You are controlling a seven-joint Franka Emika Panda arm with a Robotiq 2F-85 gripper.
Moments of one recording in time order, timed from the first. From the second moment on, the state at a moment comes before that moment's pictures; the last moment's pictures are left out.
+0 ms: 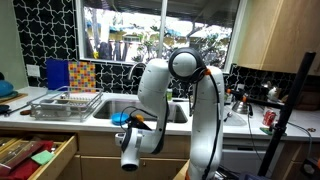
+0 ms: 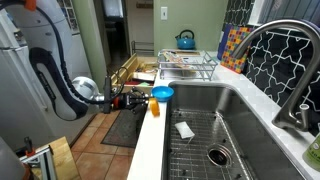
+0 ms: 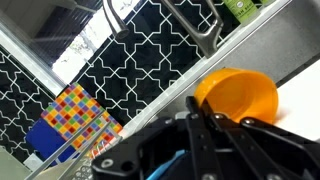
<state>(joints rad) 0.25 0.15 0.25 -2.75 -1.95 1.48 0.55</state>
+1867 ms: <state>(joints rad) 0.25 0.24 0.28 -2.74 -1.96 1.35 0.61</state>
